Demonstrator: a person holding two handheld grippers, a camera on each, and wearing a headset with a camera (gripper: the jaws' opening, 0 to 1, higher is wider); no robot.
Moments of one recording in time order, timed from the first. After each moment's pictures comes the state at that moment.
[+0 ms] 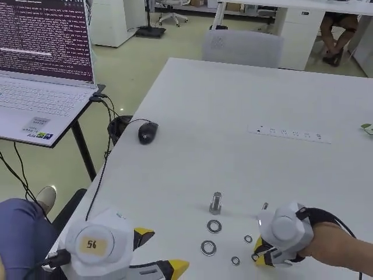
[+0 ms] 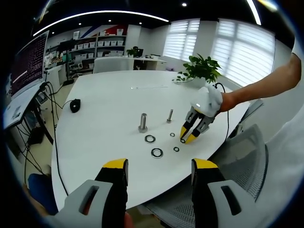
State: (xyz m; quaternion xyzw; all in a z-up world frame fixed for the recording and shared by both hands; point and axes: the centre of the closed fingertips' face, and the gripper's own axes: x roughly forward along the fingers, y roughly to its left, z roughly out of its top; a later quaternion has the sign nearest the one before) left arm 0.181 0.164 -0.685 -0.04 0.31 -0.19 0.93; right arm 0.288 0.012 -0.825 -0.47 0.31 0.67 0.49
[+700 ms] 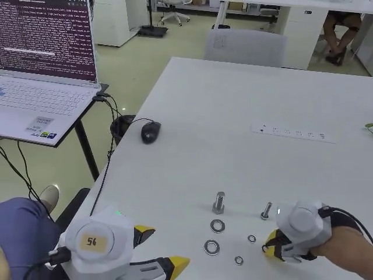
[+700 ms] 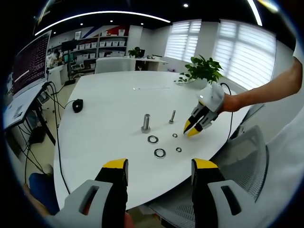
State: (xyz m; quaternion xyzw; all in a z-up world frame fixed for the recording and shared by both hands) left arm 0.181 0.173 -0.684 -0.04 0.31 -0.18 0.93; right arm 0.325 0.003 -0.803 -0.39 0.34 0.61 0.60
